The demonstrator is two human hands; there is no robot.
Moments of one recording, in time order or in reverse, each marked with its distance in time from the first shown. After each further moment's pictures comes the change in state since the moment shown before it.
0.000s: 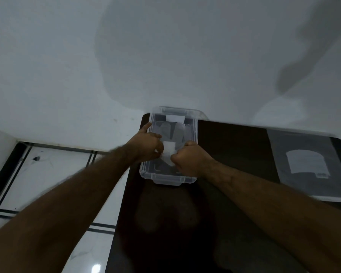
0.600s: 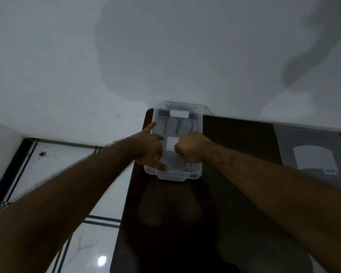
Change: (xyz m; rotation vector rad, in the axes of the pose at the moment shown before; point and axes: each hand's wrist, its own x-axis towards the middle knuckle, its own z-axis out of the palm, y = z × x) left_hand -0.010 0.007 -0.010 0.173 -0.328 0.122; right_hand 0.026 0.014 -0.024 0.105 -0.217 0.046
